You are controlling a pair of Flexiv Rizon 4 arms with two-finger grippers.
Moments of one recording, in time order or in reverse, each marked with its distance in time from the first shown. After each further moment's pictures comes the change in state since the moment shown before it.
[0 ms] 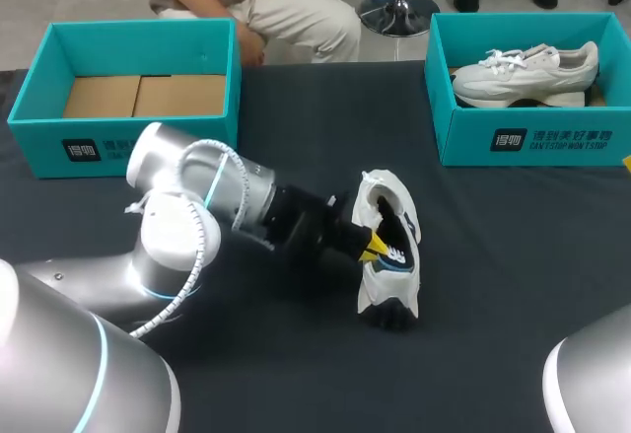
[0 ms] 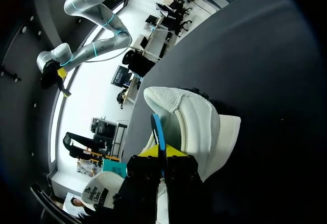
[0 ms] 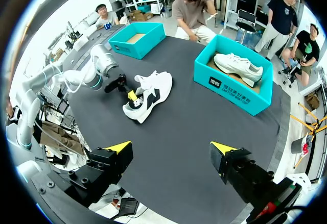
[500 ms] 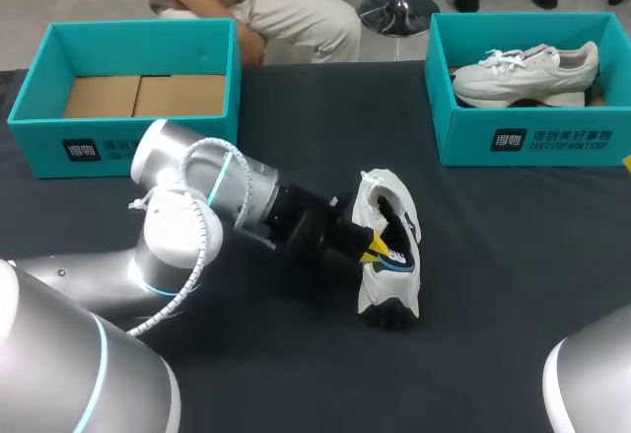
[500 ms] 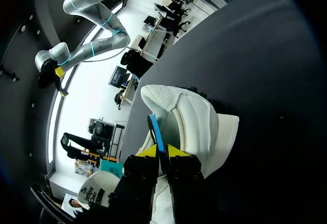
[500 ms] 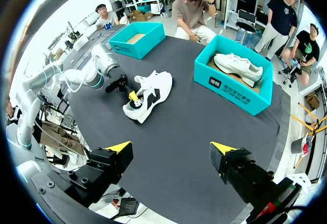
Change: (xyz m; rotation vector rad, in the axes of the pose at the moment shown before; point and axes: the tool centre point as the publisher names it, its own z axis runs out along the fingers) left arm 0.003 0.002 0.002 0.008 0.019 0.000; right arm 0.000 0.000 0.000 0.000 0.000 0.000
